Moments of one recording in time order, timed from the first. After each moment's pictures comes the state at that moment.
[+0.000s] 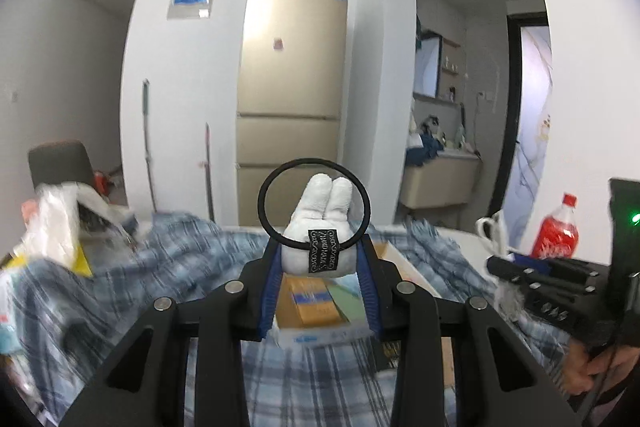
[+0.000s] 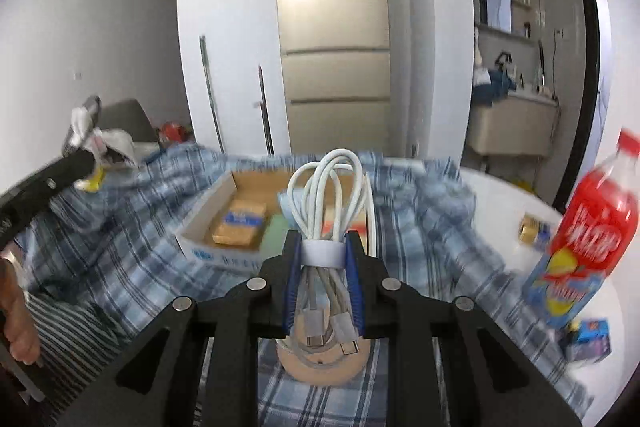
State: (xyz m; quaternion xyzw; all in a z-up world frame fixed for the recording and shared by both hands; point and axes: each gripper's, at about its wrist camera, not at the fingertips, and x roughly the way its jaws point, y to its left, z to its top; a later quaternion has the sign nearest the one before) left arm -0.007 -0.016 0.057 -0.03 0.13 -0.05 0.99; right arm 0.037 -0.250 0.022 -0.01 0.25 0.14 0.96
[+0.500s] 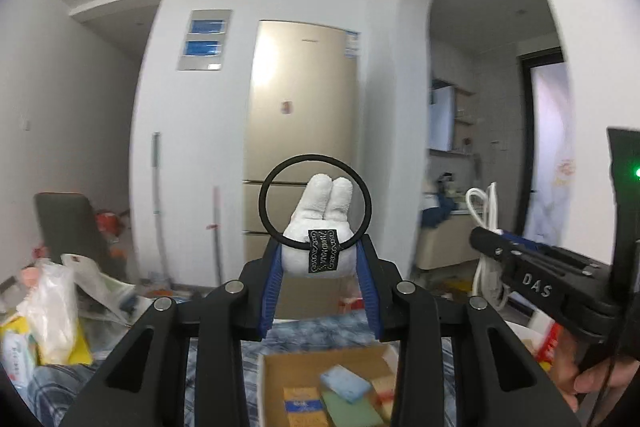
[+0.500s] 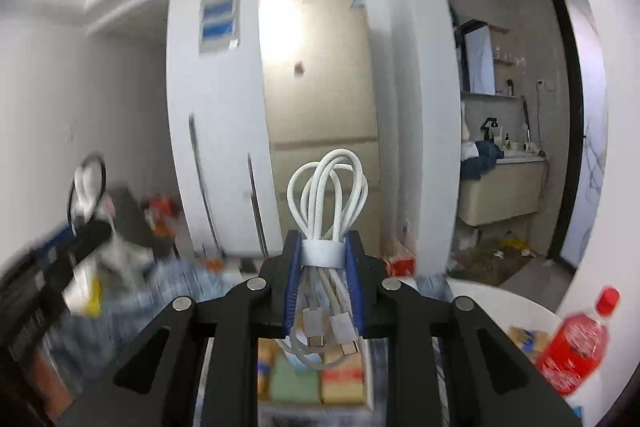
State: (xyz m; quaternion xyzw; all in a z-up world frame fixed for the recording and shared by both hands) left arm 0.058 -0.043 0.152 -0.04 0.05 -0.01 1.00; right arm 0.106 -0.230 0.146 0.04 0.13 0.11 0.98
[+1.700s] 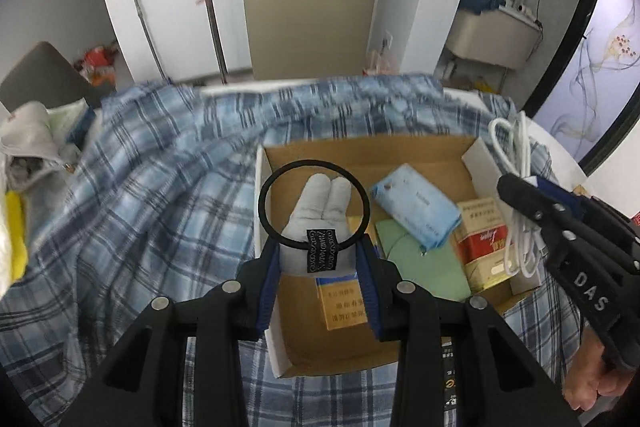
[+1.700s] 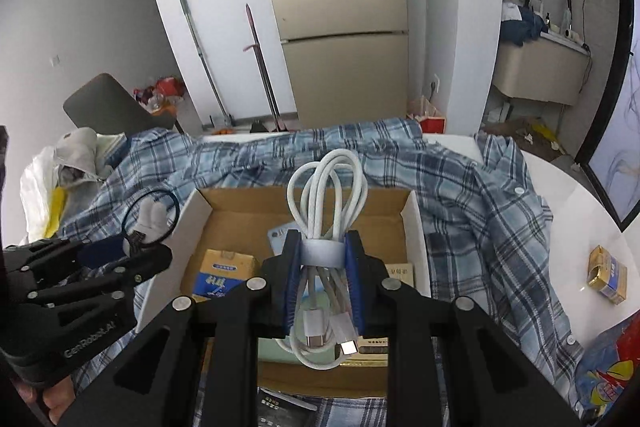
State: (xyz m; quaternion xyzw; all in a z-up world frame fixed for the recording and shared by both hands) left arm 0.229 -0.020 -0.034 -0.03 0.48 -0.01 0.87; right arm 0.223 -0.197 -0.018 0.01 0.41 0.14 0.90
